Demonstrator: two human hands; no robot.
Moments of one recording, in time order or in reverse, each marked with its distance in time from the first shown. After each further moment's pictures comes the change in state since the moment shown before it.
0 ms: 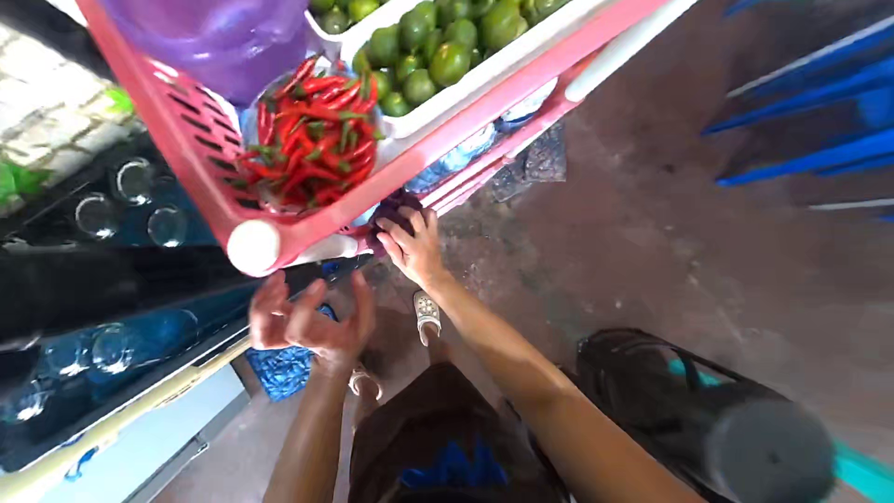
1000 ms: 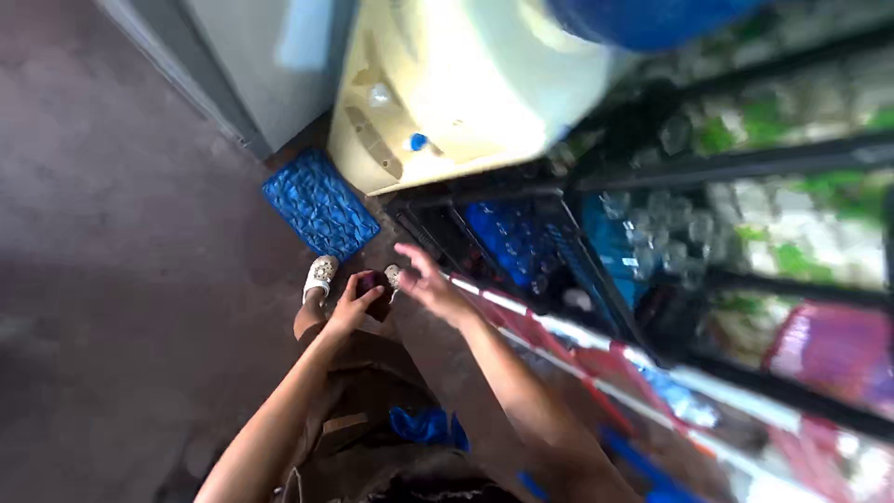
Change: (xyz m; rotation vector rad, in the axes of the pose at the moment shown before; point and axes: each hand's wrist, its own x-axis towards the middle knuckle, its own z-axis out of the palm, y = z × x) left_hand -0.326 -0.132 -0.420 -0.876 0.291 -1.892; right_hand -0.193 -0.461 0.140 0.341 -1.891 0.128
